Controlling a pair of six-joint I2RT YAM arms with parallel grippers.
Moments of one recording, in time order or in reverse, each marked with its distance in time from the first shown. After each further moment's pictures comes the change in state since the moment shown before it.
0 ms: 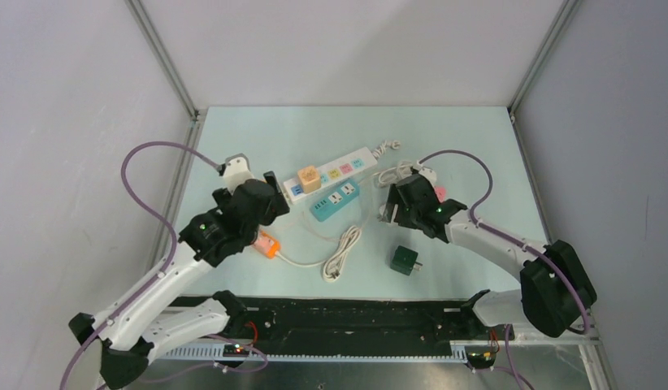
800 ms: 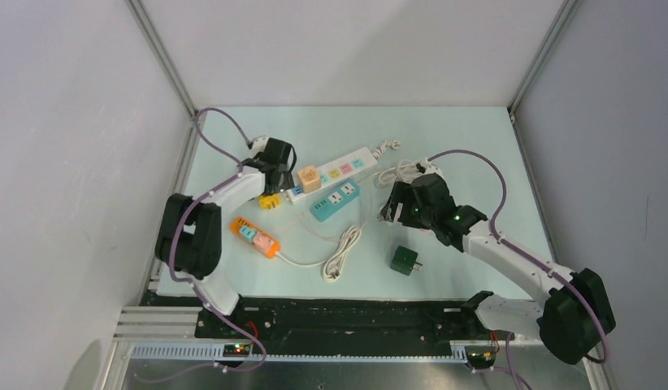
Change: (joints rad) left arm 0.403 0.777 0.142 0.297 0.179 0.194; right arm -0.021 -0.161 -0.040 0.010 -0.138 -0.018
